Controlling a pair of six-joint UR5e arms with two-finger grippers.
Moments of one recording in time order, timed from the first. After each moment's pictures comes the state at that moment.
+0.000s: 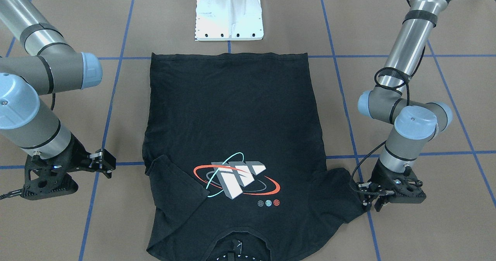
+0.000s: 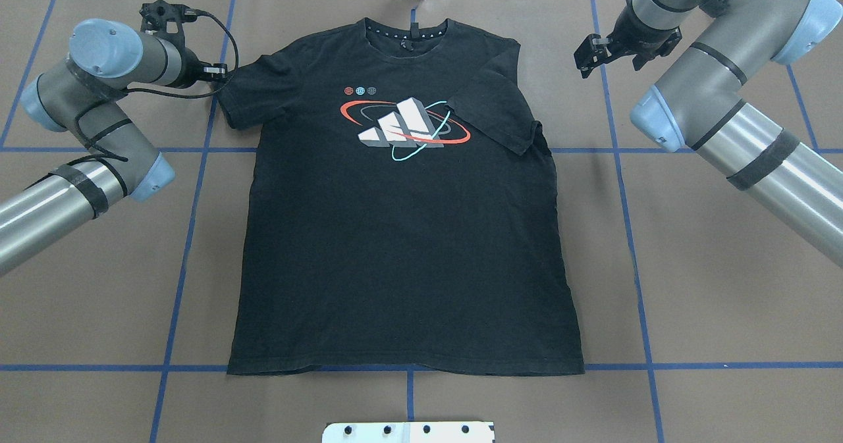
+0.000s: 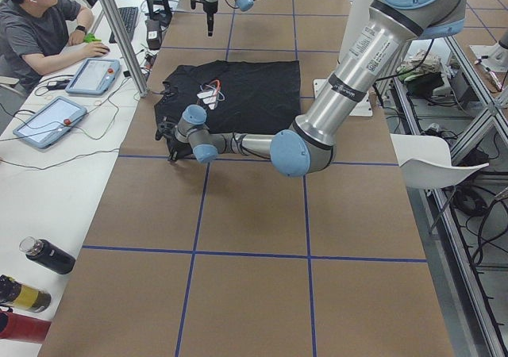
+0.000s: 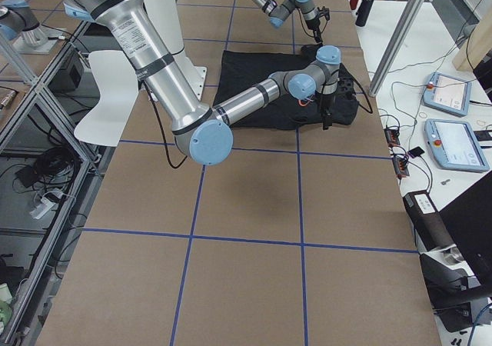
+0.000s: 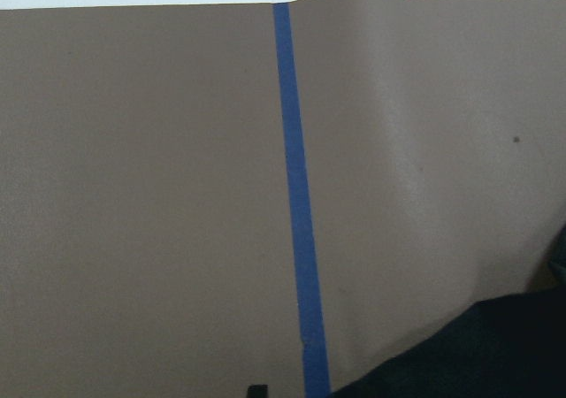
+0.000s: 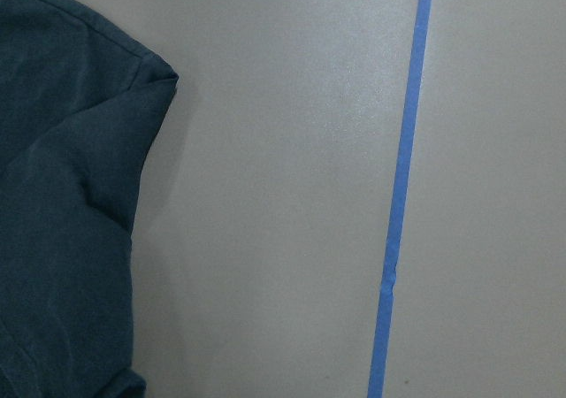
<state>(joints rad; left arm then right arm) -0.92 -2.21 -0.91 -2.55 -1.79 -0.94 1.00 -0.97 1.44 -1.43 2.08 0.65</state>
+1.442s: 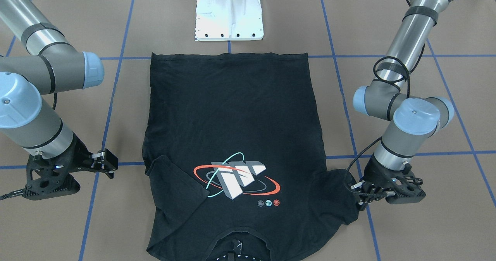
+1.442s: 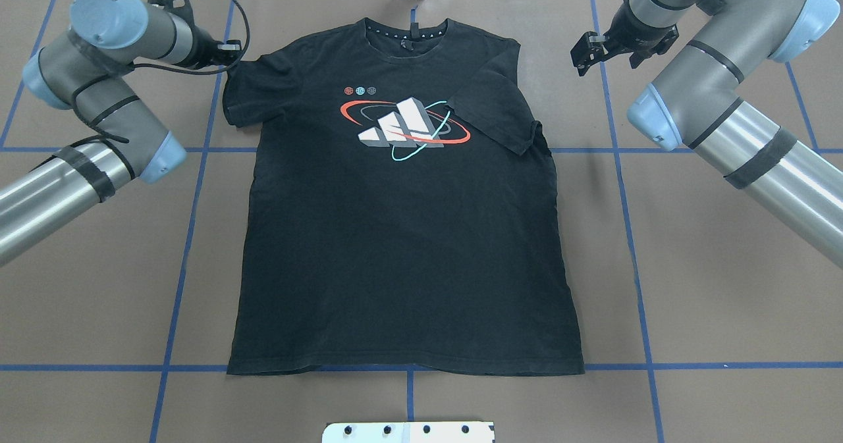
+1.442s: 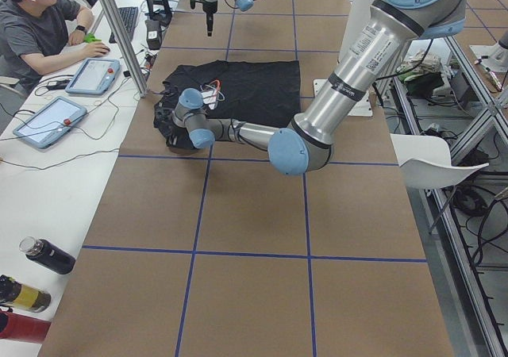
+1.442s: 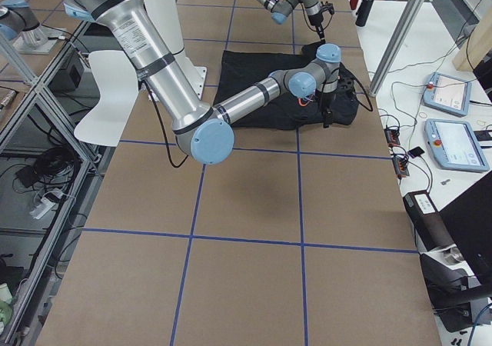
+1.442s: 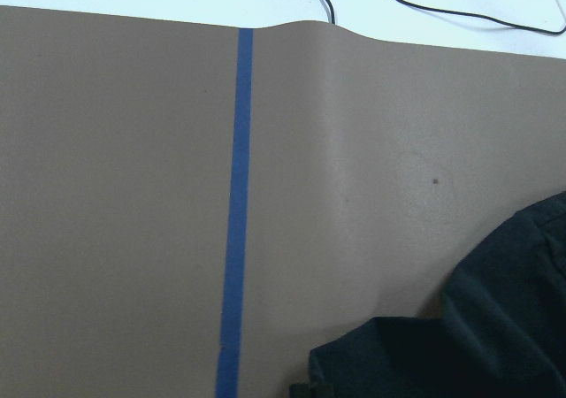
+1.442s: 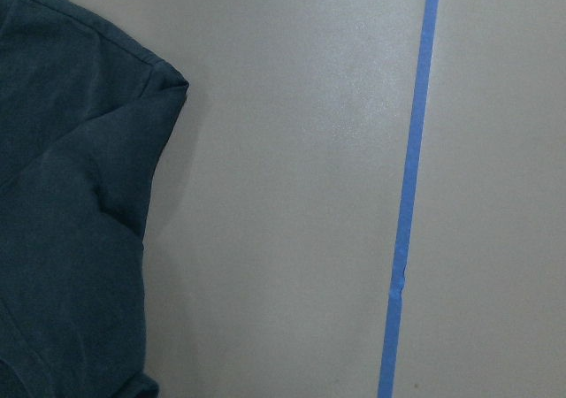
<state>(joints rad) -0.92 -2.25 -1.05 -2.41 -1.86 -1.13 1.00 -0.96 1.44 -1.43 2.07 0.66</state>
